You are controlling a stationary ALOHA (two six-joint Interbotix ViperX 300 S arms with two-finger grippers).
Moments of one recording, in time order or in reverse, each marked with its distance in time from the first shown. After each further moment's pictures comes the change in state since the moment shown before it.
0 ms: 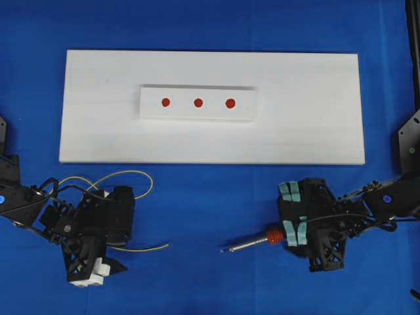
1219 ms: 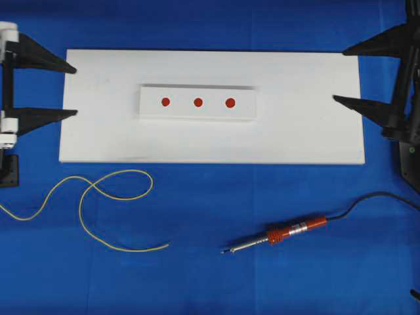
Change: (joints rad) left arm 0.588 -0.996 0.155 0.012 0.336 0.635; right arm -0.410 -0.919 0.031 -0.515 0.515 -0.015
